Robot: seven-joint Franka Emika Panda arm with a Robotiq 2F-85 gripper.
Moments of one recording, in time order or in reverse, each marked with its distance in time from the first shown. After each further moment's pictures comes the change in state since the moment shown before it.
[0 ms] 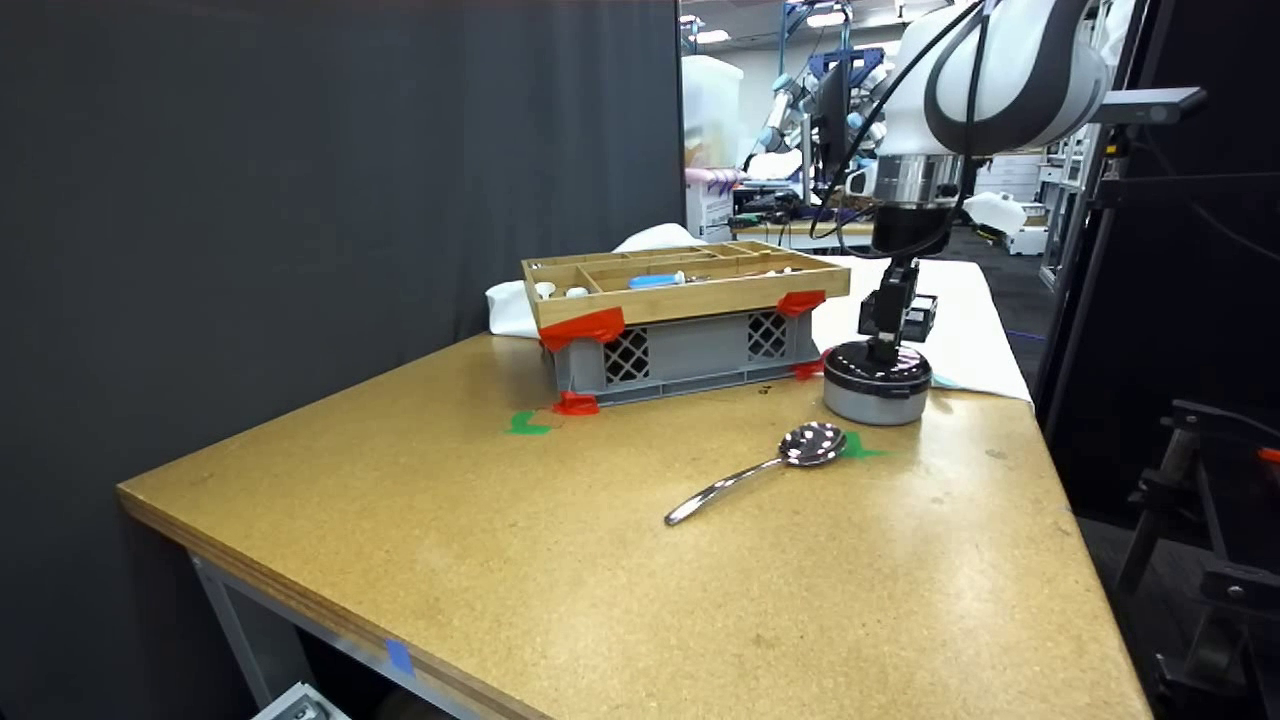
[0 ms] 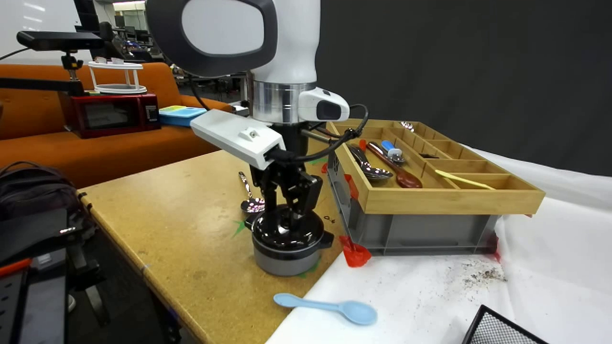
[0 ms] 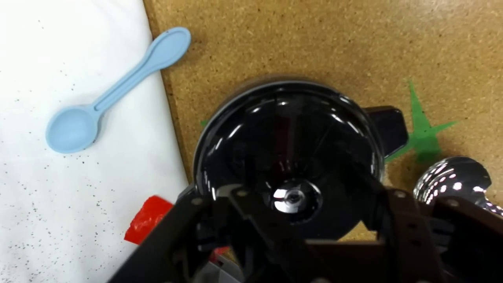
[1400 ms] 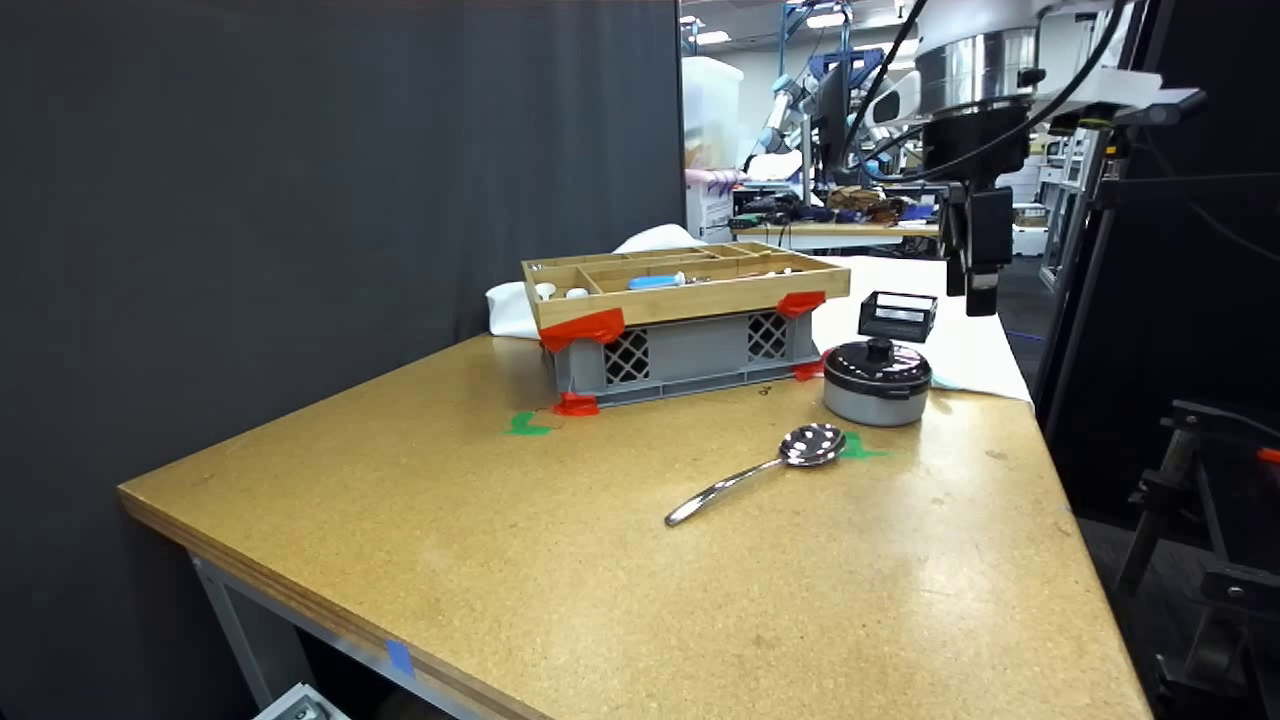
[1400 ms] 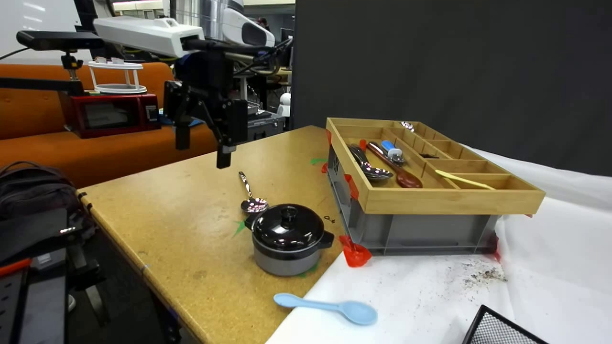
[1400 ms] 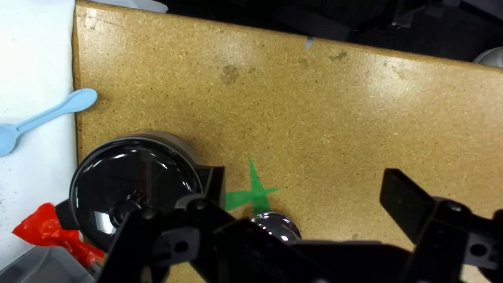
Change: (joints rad) arm 0.193 -0.373 0.018 -0.144 -0.007 -0.396 0.007
